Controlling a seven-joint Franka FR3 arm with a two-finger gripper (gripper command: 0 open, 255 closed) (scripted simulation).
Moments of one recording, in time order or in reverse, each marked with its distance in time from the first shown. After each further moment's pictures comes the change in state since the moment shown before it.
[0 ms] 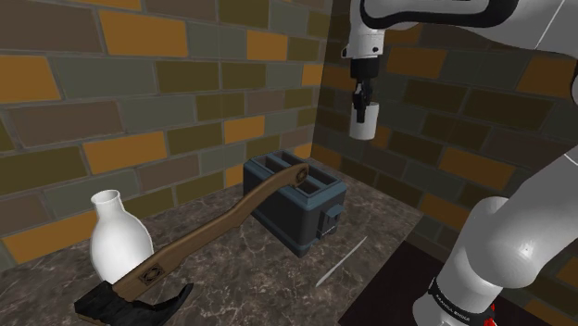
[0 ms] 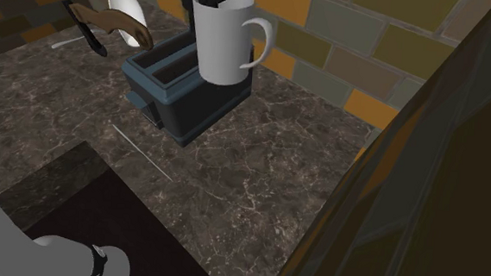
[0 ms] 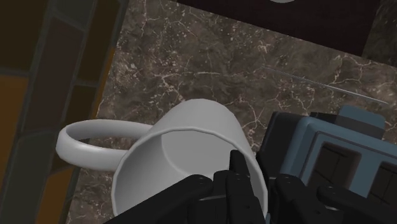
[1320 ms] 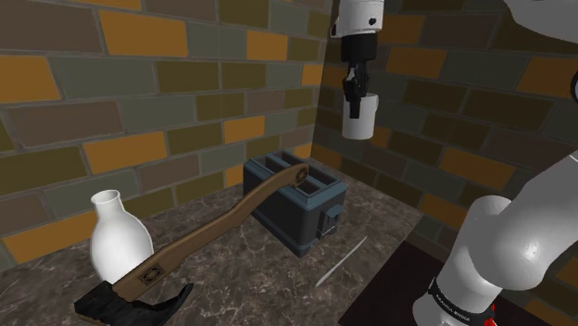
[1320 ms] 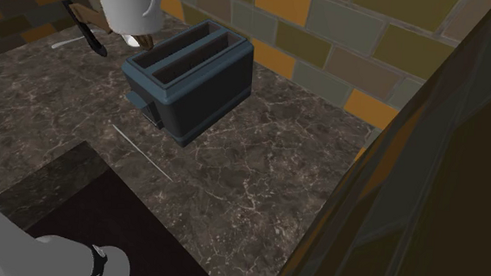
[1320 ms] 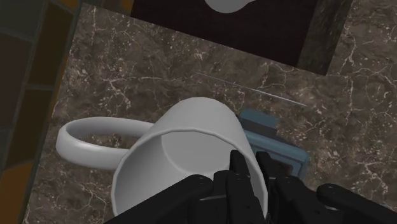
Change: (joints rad) arm 0.086 -0.040 0.185 0.087 0.109 -0.138 0.269
